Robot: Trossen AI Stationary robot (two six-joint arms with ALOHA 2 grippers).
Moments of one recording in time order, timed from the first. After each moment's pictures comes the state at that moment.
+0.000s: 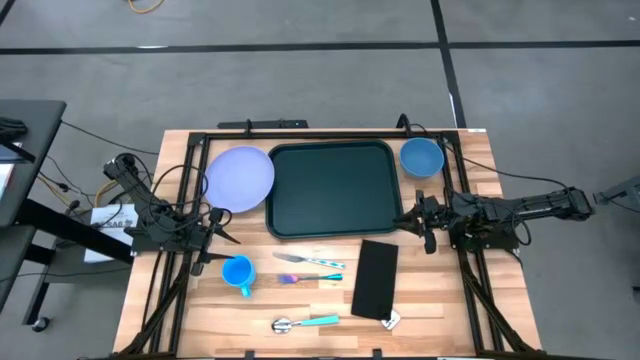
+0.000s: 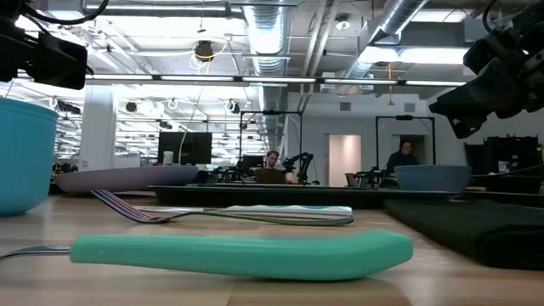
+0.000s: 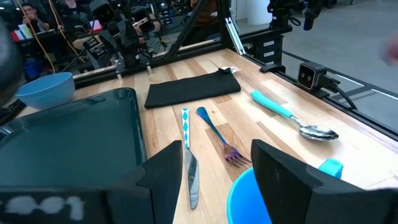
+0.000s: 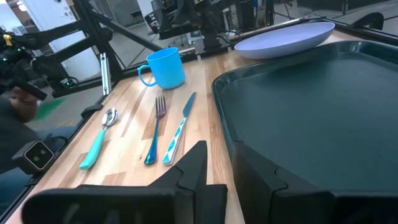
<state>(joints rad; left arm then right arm) -0.78 0.08 0.09 -0.22 -0.51 0.05 0.09 0.25 0.01 0.03 0.00 0.24</state>
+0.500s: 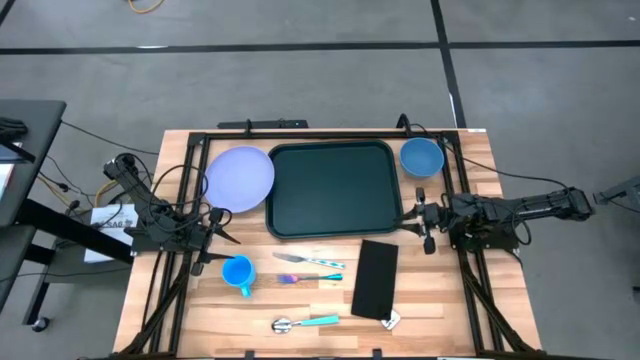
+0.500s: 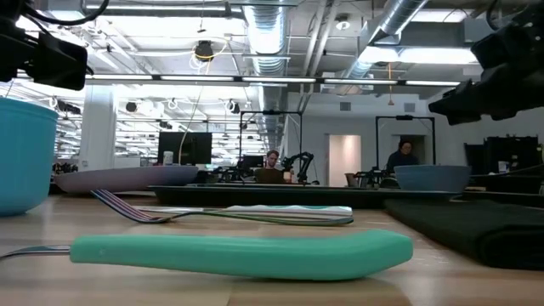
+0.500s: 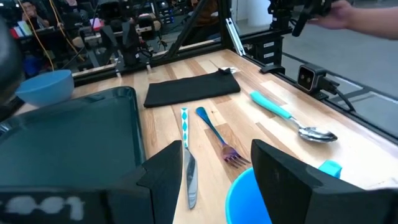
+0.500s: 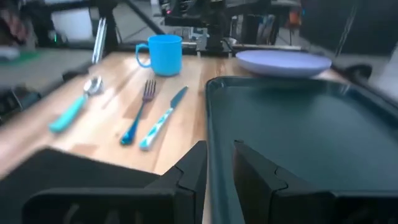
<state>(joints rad) -0.78 0.08 0.09 -0.22 -0.51 0.03 0.09 0.25 0.01 0.02 0.01 -0.11</state>
